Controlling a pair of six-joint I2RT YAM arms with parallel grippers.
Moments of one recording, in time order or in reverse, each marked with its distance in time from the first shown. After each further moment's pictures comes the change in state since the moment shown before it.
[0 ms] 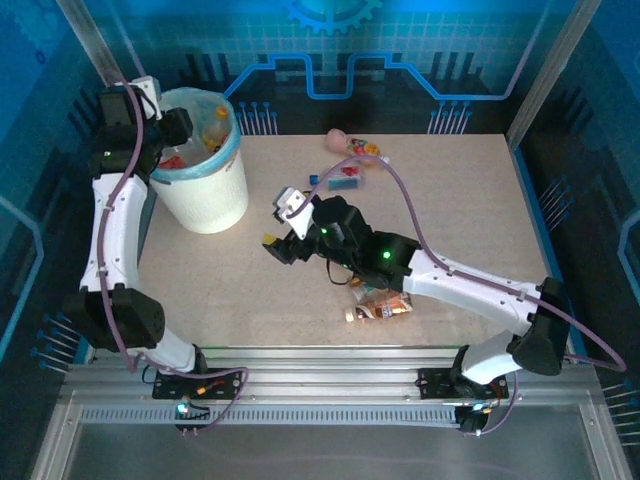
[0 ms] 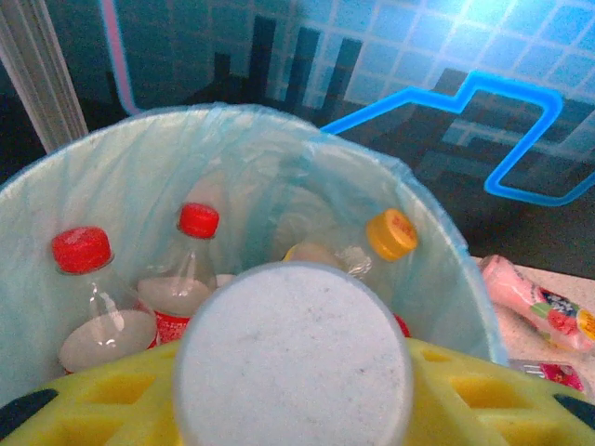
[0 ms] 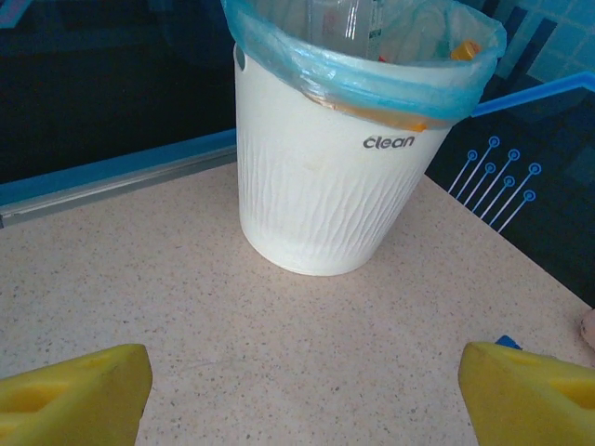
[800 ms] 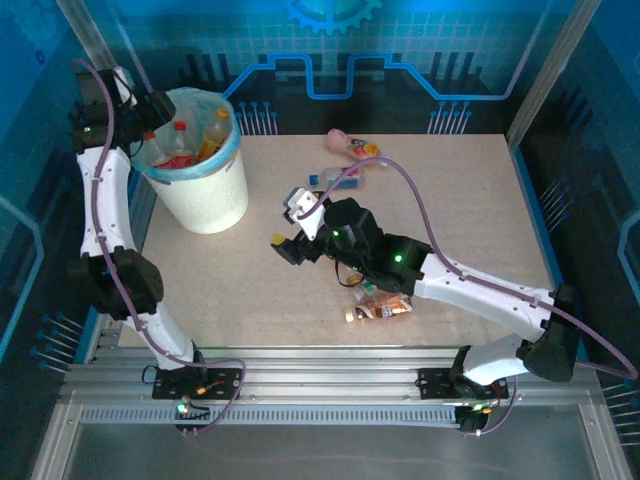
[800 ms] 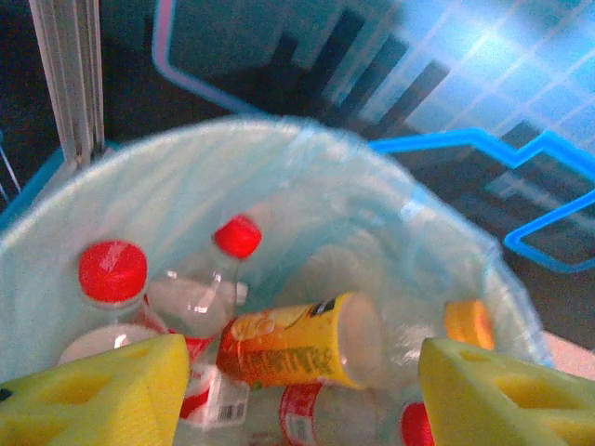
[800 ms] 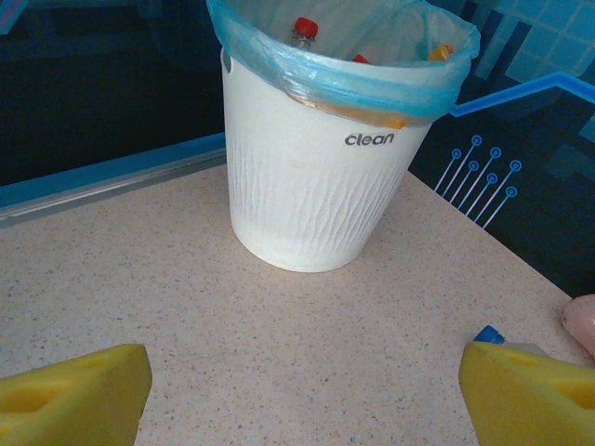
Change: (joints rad) left arm 0.124 0.232 0.257 -0.114 0.137 -0.182; right arm -0.009 -0.056 -0.039 -0.001 0.010 0.003
